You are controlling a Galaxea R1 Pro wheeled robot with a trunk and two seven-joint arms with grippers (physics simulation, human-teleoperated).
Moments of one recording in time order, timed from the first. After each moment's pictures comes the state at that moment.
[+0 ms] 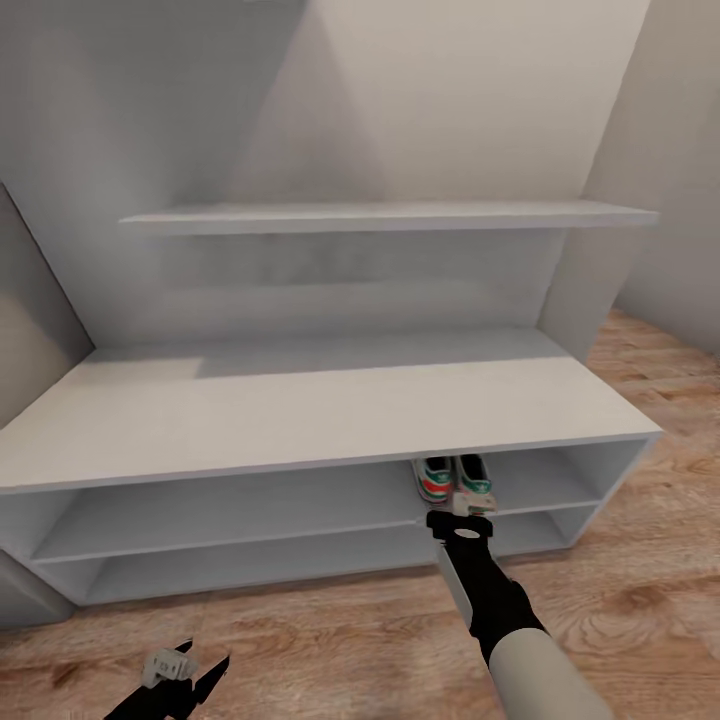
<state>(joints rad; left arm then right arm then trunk) -0.24 0.22 0.19 -0.52 0.09 -0.30 -0.74 -0.62 0.17 -0.03 -0.75 0.04 0.31 -0.37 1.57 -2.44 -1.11</state>
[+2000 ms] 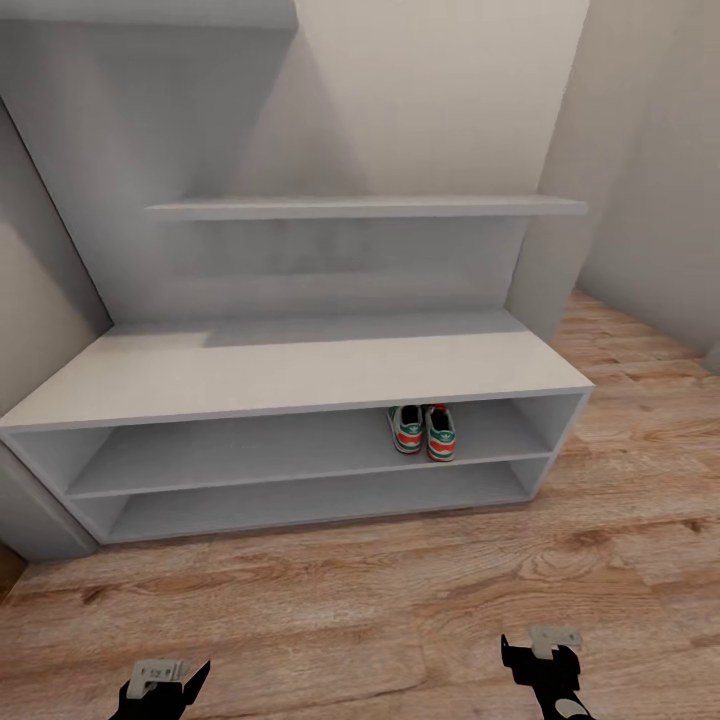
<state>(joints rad) -0.24 0.20 0.19 -0.46 0.09 -0.31 -0.46 -0.52 -0.09 -0.02 -0.04 0.04 -0.40 -0.17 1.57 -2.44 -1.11</state>
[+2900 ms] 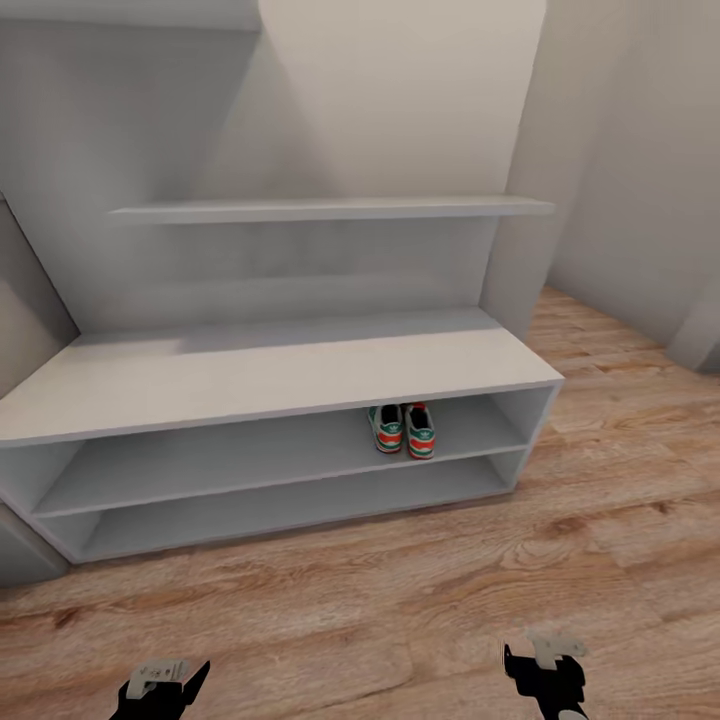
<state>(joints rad) -0.24 0.20 0.19 -0.46 0.09 -0.31 -0.45 -0.51 -0.09 -0.02 -0.04 0.04 -0.40 -0.18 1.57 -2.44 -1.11</state>
